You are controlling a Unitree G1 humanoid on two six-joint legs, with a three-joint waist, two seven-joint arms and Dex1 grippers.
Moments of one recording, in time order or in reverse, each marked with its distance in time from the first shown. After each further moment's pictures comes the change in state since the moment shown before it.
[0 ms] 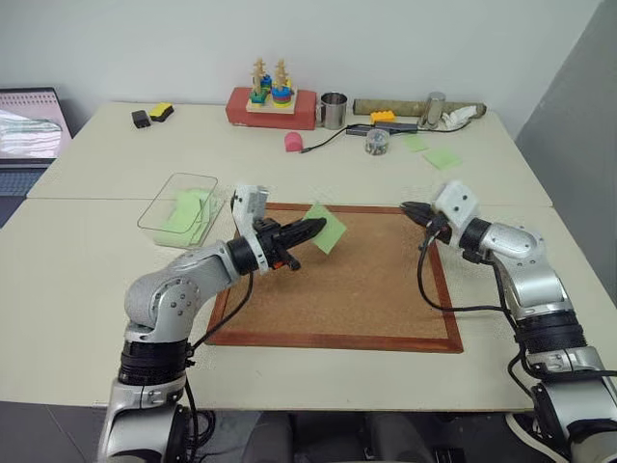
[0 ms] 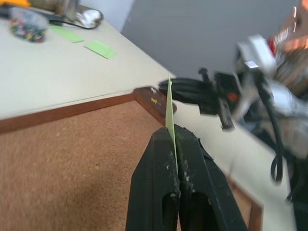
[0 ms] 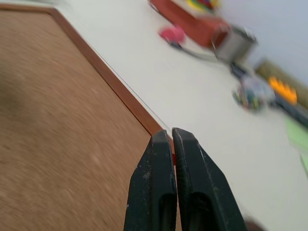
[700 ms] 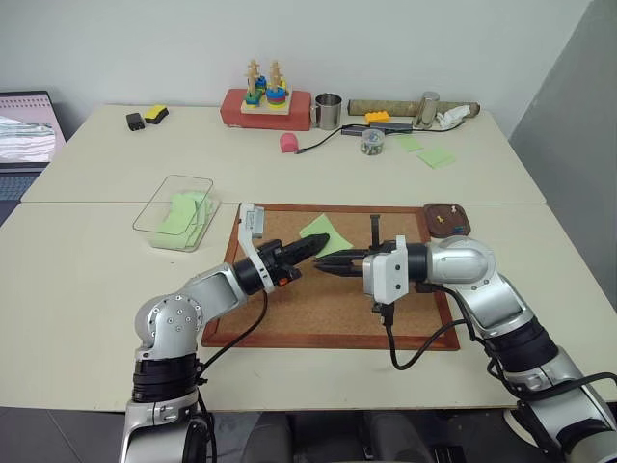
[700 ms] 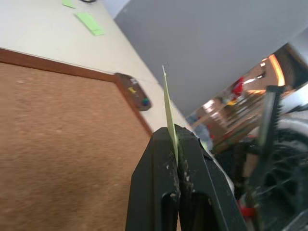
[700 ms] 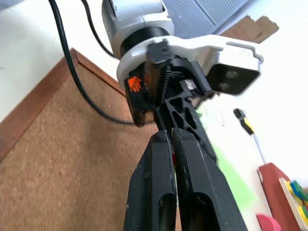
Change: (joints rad) left arm 0.135 -0.155 0.203 0.131 -0.233 0.152 0.171; right arm 0.066 0.024 0.338 -0.486 -0.092 -0.436 0.298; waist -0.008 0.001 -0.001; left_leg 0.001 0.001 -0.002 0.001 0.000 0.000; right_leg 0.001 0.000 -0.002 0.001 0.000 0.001
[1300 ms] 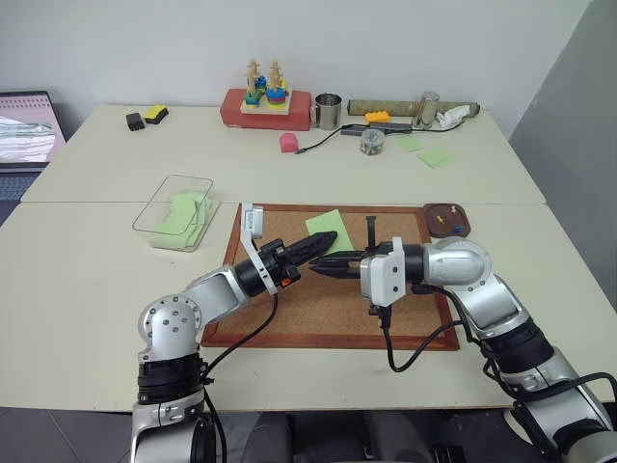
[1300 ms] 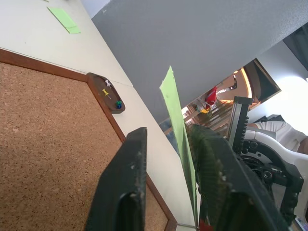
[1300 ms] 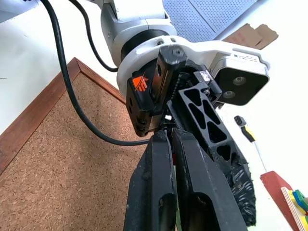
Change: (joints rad) left arm -0.002 -0.083 0.087 -0.027 -0.183 0.139 0.044; right arm 0.000 0.038 0.027 0.002 -0.002 -0.026 0.004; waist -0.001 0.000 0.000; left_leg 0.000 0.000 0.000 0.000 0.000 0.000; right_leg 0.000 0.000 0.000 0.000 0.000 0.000
